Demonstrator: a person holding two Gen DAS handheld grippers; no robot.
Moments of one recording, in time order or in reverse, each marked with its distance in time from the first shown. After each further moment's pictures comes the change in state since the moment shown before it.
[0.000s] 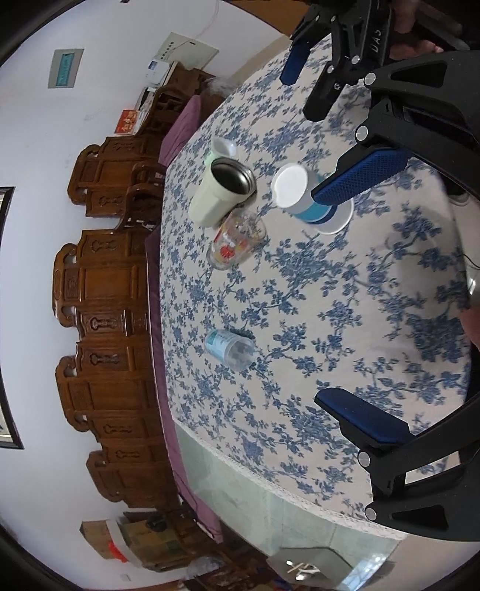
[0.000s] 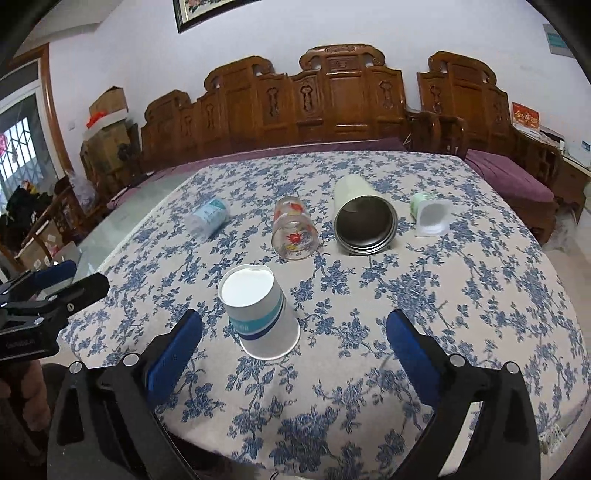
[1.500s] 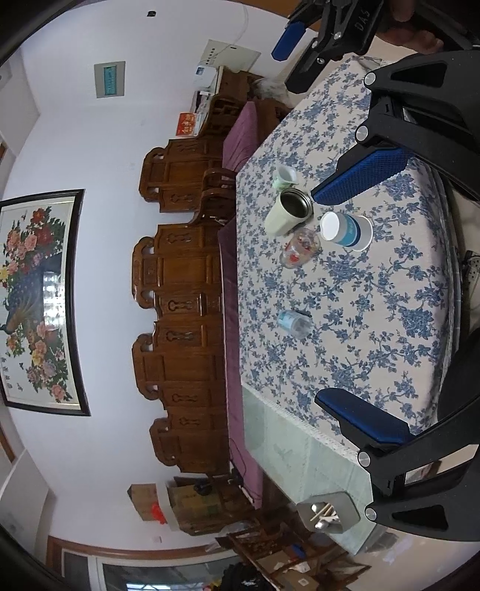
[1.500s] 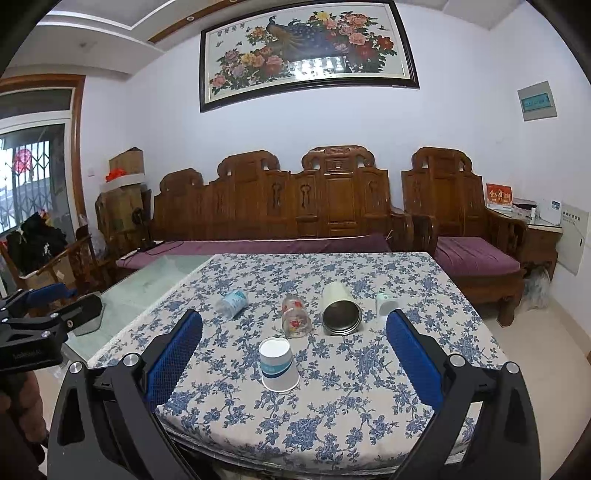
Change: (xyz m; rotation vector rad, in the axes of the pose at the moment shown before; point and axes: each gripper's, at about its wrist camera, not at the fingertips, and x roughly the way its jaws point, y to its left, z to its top) left arm -0.177 -0.019 -0.012 -0.018 -0.285 0.076; right arm -0.188 0.031 0.003 -0.065 -0.352 -0.046
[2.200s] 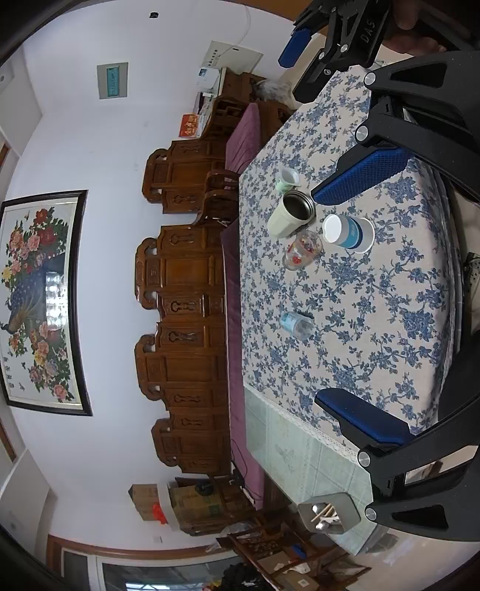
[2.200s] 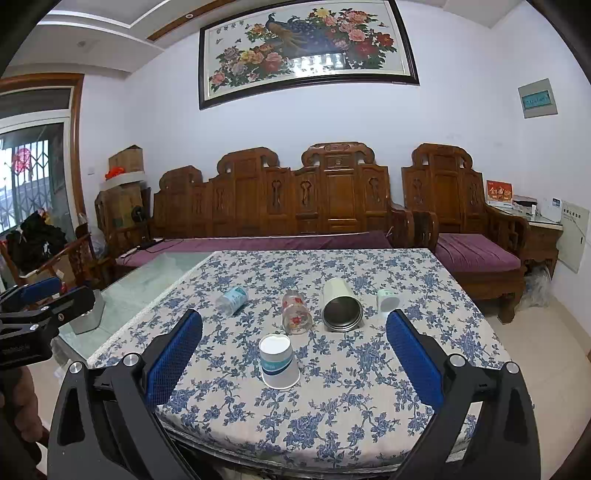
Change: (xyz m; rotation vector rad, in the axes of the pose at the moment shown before) left arm -0.004 -0.003 0.002 -0.004 -0.008 -0.004; right arm 0.006 0.000 -0.003 0.001 0.011 -0.001
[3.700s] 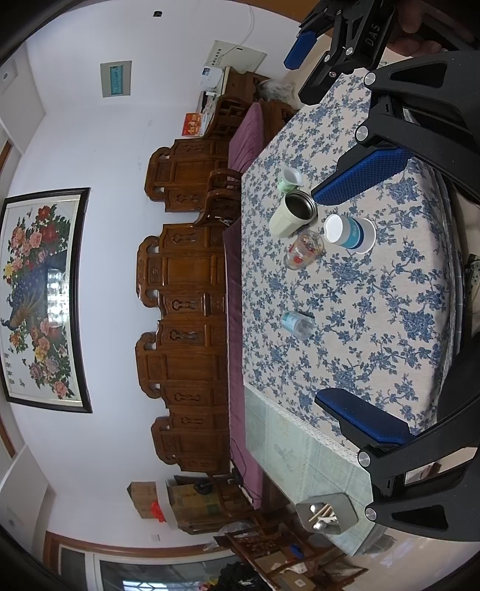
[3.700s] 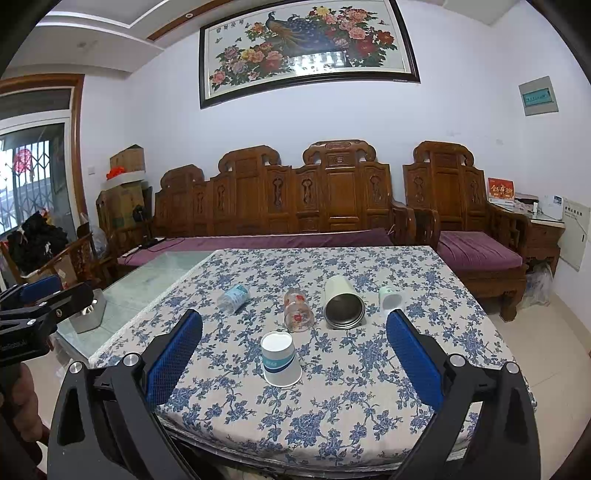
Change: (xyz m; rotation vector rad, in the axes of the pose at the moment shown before) left arm -0.004 0.000 0.000 -0.010 -0.010 0.004; right arm 0.002 0.003 -0.003 0.001 0.004 0.002
